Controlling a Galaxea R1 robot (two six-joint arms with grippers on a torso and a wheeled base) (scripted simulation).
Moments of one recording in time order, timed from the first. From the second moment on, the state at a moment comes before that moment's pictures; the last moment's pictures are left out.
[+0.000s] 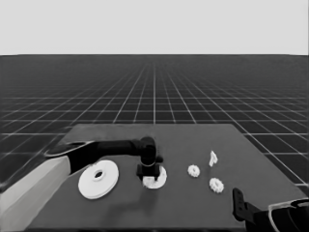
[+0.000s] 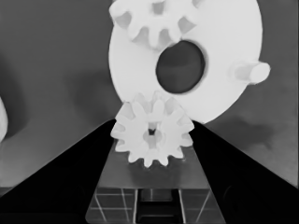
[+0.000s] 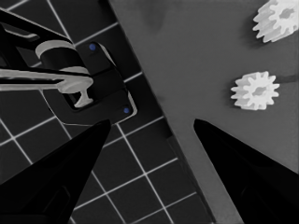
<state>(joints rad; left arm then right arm) 0.16 2.95 -1.48 0.34 1.54 -1.47 -0.35 1.76 -0.39 -0.70 -1.18 0.32</state>
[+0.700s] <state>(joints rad) 0.18 2.96 -1.50 0.36 1.53 -1.46 -0.35 1.76 -0.39 -0.70 -1.18 0.32</state>
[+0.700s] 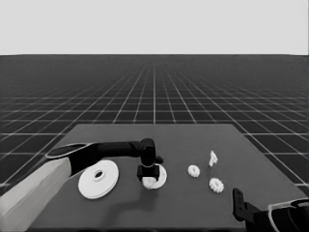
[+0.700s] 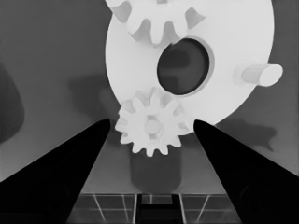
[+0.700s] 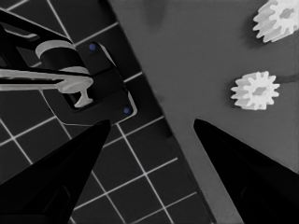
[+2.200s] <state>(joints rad) -0.34 1.76 -0.42 0.31 0.68 0.35 0.02 2.51 -1.42 -0.16 -1.49 1.08</state>
